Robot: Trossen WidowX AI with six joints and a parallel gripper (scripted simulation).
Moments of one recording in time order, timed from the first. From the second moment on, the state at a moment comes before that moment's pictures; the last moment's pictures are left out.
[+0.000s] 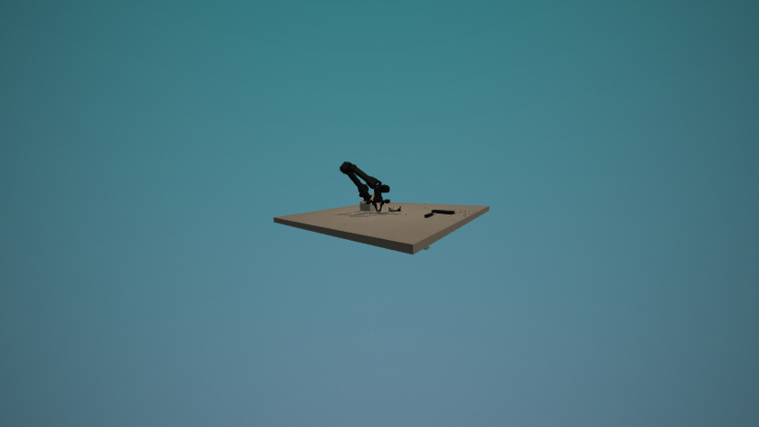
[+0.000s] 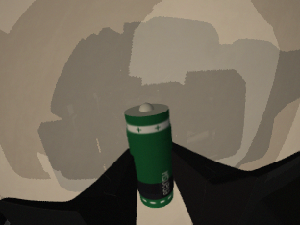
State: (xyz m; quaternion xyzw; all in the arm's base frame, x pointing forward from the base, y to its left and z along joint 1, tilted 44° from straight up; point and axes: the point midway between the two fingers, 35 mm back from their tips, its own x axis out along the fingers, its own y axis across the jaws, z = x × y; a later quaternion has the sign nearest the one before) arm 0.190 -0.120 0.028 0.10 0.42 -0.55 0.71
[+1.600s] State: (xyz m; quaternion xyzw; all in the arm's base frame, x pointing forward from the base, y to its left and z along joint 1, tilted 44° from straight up) arm 0.262 0.029 -0.007 -0.38 0.68 -0.13 0.61
